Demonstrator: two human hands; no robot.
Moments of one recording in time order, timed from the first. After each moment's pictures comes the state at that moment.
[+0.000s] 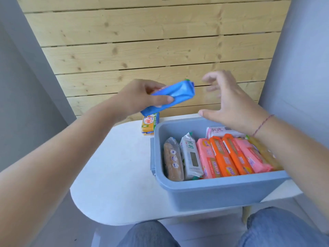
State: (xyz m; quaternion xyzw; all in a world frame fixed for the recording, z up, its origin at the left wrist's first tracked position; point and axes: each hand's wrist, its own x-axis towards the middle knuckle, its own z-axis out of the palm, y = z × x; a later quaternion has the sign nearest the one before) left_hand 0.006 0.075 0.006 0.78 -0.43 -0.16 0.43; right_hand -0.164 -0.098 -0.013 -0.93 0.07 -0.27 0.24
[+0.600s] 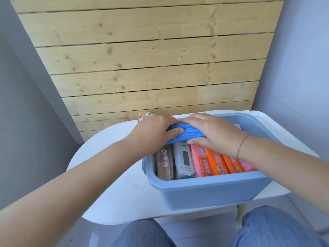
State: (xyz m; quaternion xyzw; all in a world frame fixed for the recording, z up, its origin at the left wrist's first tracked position) left_hand -0.057 0.061 -0.047 0.83 -0.52 0.02 0.18; right_hand -0.170 -0.093 -0.054 -0.99 0.01 -0.10 0.10
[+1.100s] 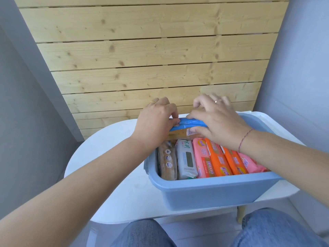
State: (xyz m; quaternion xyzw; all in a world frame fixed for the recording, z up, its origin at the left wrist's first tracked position) left_hand -0.048 0.047 -0.047 0.84 -0.47 0.17 0.21; right_hand -0.161 -0.101 -0.050 -0.98 0.01 -0.20 -0.04
